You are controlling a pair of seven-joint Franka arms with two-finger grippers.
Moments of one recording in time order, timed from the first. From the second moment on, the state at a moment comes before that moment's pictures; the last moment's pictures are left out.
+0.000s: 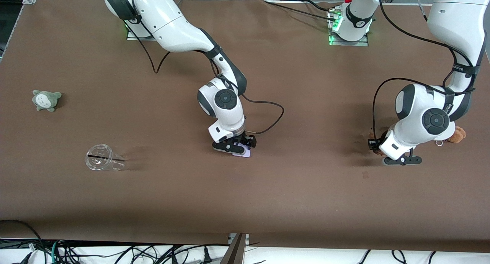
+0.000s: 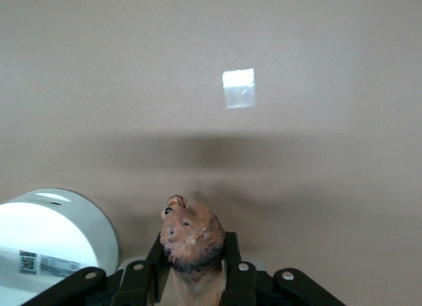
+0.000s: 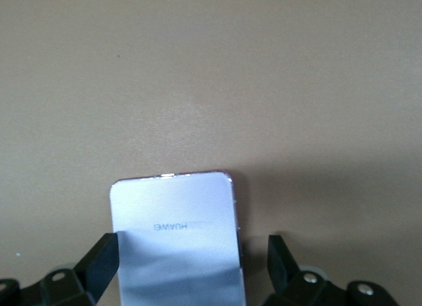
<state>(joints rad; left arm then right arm) 0.25 0.51 -0.24 -1.88 0.21 2.33 -0.13 0.72 0.99 -0.04 -1.24 -0.06 2.45 0.97</state>
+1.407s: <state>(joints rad) 0.34 0.49 -0.24 -2.00 0.21 2.47 -0.04 0.74 1.02 -0.05 -1.22 -0.09 2.46 0.96</state>
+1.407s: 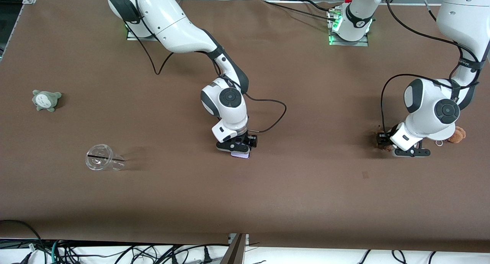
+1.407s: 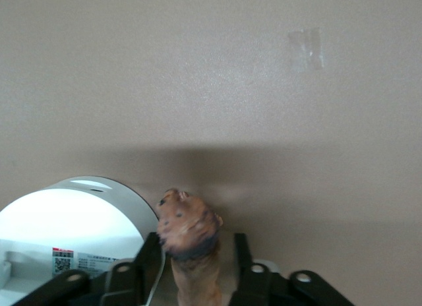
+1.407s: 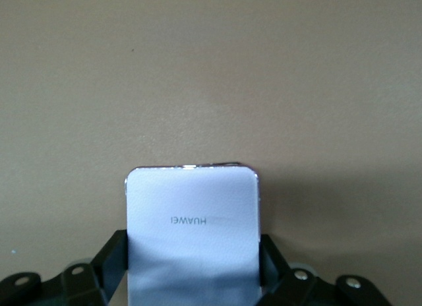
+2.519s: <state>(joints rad) 0.34 0.43 -0.44 -1.42 0.18 1.72 -0.11 0.39 0.86 -0.07 -1.26 0.07 2.18 0.24</state>
